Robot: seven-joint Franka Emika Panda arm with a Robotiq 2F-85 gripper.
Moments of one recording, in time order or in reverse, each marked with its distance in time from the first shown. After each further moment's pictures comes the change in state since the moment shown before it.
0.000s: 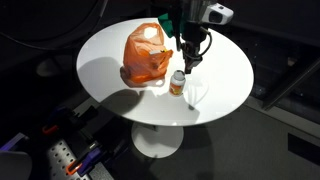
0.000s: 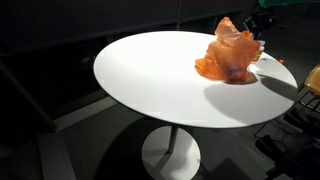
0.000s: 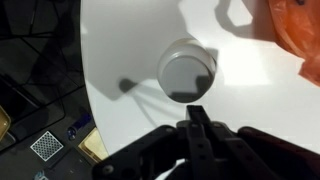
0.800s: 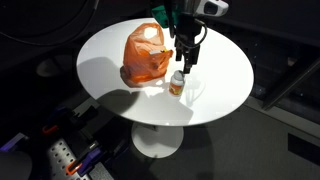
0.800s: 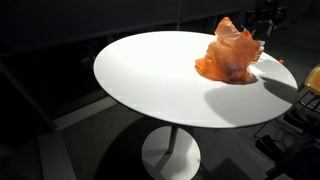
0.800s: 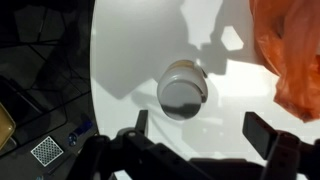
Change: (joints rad) arm 0.024 -0.052 0.000 -0.022 -0.001 -0.080 -0.007
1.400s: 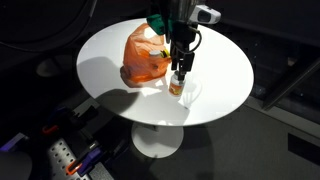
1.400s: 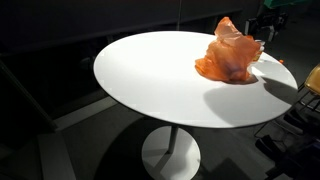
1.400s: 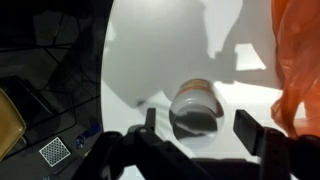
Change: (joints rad) arm 0.013 0.001 -0.004 -0.044 -0.055 -0.009 0.011
